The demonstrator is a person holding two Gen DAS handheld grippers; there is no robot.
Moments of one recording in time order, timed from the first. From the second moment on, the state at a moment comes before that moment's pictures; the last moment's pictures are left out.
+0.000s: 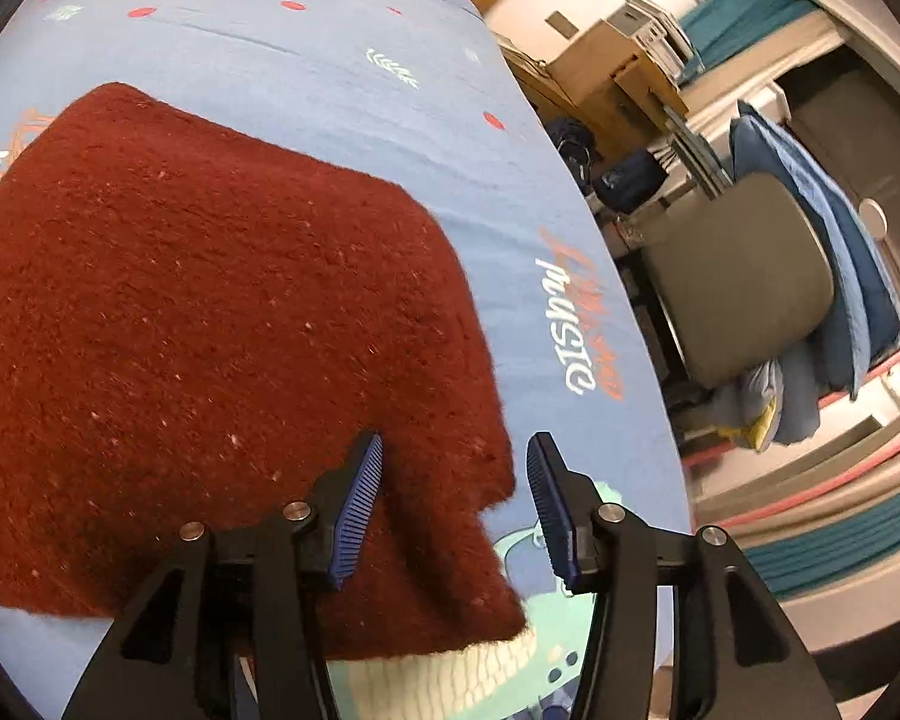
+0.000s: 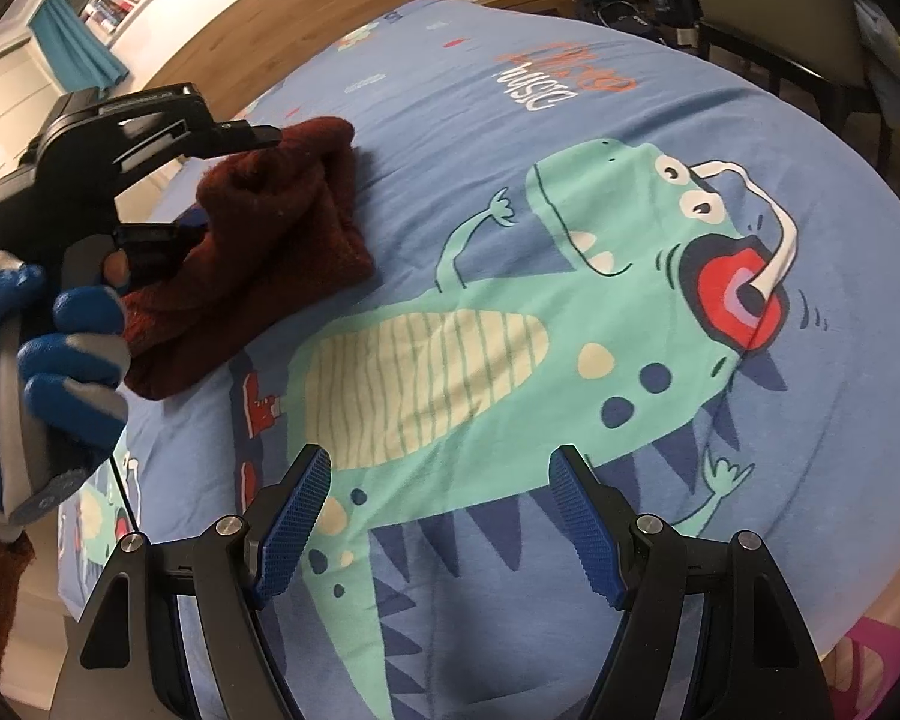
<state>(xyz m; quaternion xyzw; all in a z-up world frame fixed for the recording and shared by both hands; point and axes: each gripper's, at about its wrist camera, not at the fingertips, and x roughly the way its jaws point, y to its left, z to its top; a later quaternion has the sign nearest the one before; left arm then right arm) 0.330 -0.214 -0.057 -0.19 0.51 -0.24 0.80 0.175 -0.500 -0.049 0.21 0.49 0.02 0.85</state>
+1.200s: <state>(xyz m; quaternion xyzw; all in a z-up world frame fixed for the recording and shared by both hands) 0.312 -0.123 -0.058 0.00 0.47 -0.32 0.82 0.378 -0.406 -0.017 0.09 0.47 0.11 0.87</state>
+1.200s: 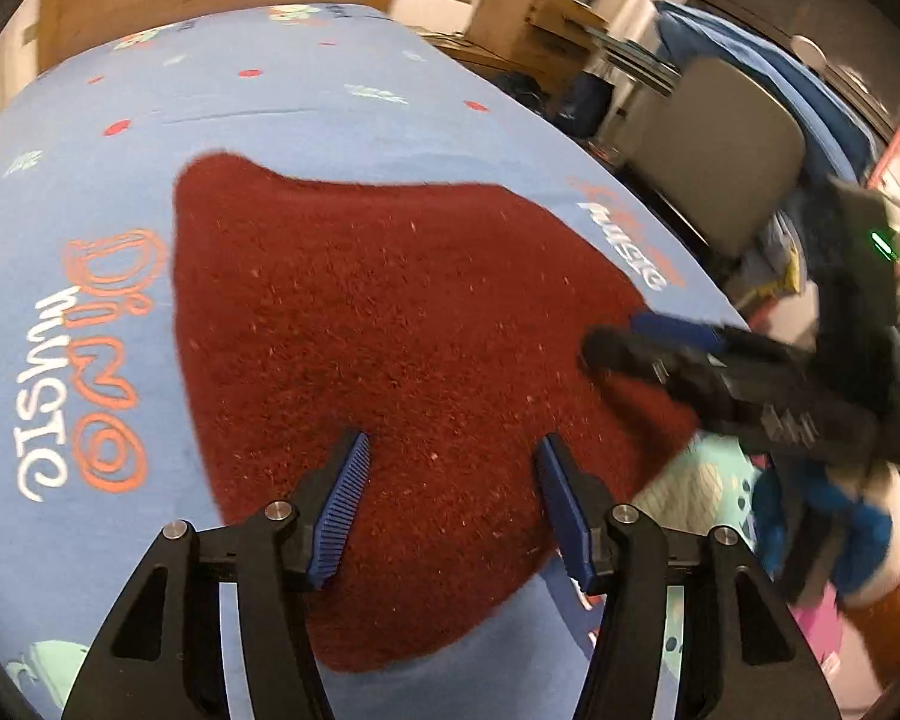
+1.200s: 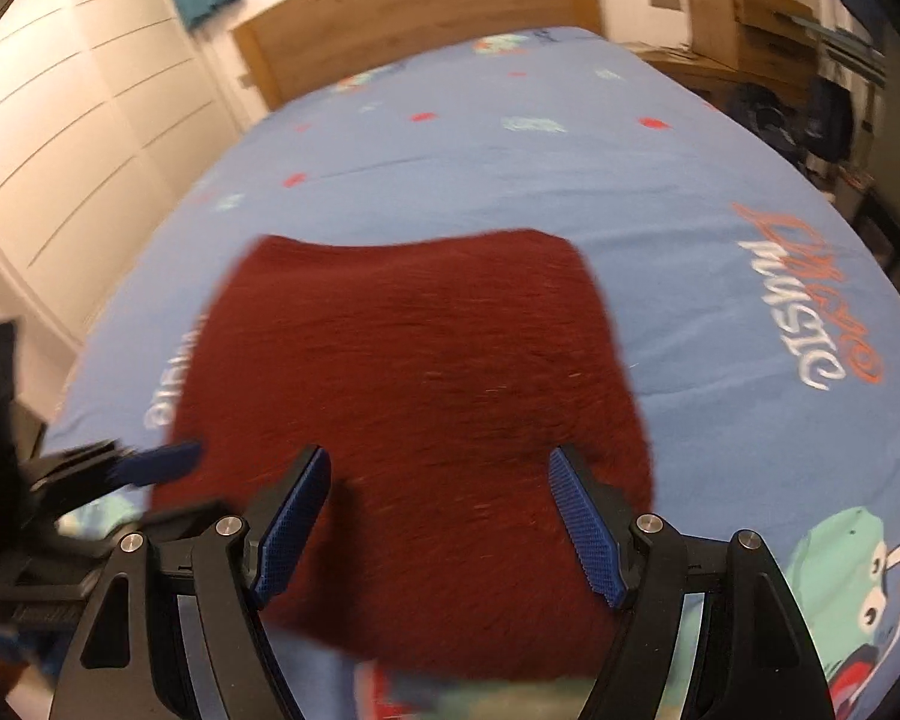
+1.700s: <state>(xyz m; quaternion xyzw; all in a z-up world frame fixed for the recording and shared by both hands) 0.302 -0.127 -0.062 0.02 0.47 -0.31 0.83 0.379 -0.414 -0.032 0.05 0.49 0.09 0.87</state>
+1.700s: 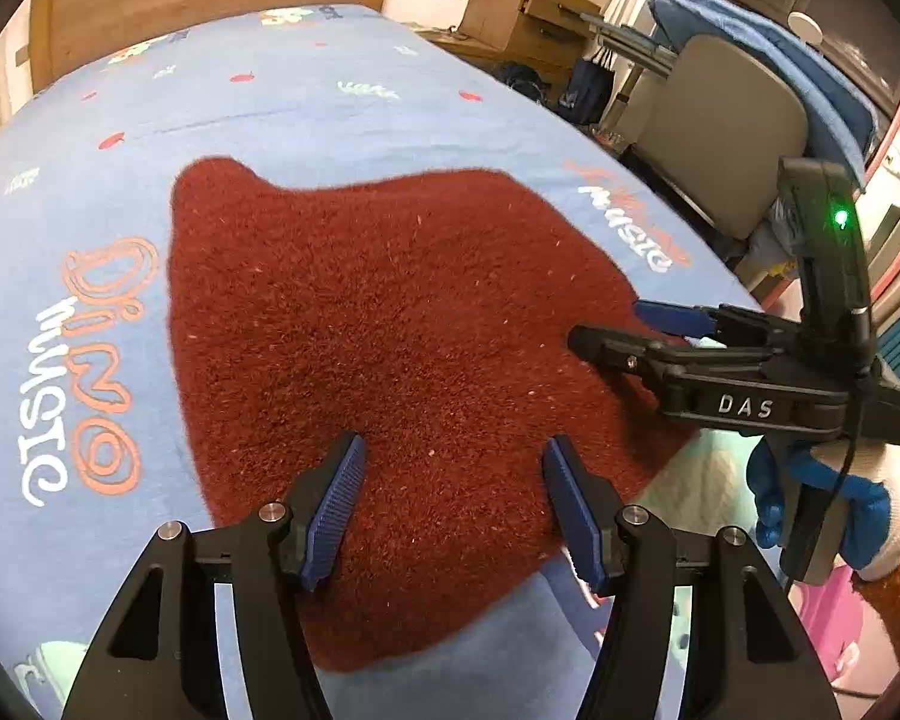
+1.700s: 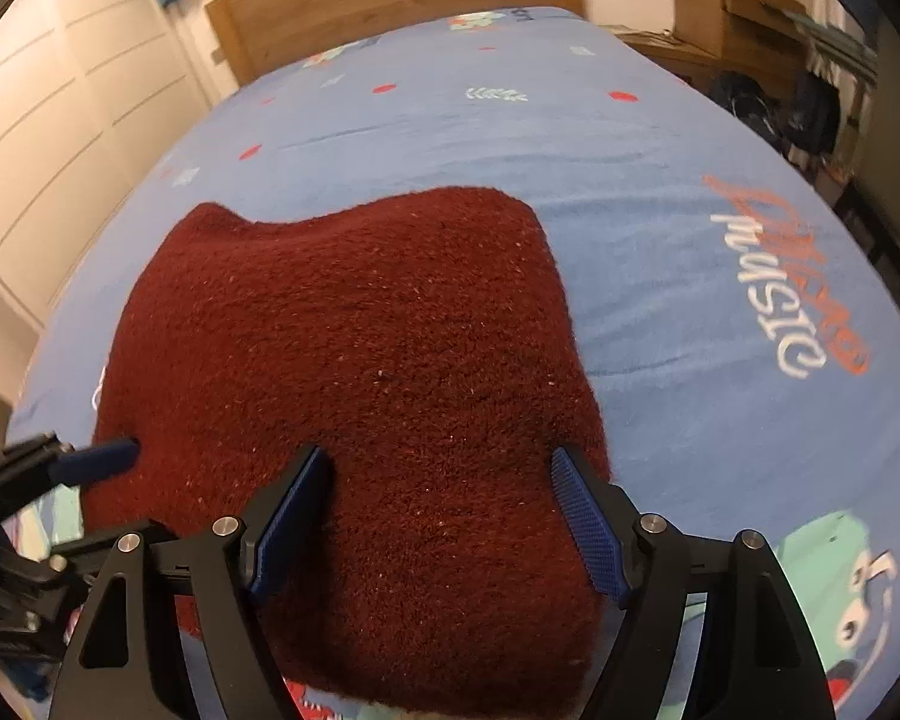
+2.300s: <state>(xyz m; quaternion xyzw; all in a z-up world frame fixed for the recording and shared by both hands) 0.372 -0.064 -0.079 -0.13 0.50 -0.25 0.82 0.406 -0.442 -0.043 0.16 0.53 0.12 0.82</state>
